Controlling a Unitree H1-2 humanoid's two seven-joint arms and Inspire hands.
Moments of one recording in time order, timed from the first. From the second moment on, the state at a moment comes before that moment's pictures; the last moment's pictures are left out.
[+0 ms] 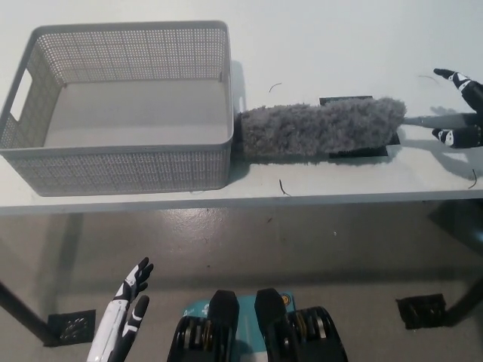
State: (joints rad) left_arm 0.06 0.14 -0.05 0.18 0.20 -0.42 0.03; right_arm -0.78 -0.53 0.19 0.60 -0.43 -0.02 0.27
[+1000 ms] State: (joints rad) left_arm 0.06 0.14 -0.05 0.19 0.20 -0.40 0.03; right_arm -0.69 -0.48 -0.08 0.38 0.12 0.18 0.34
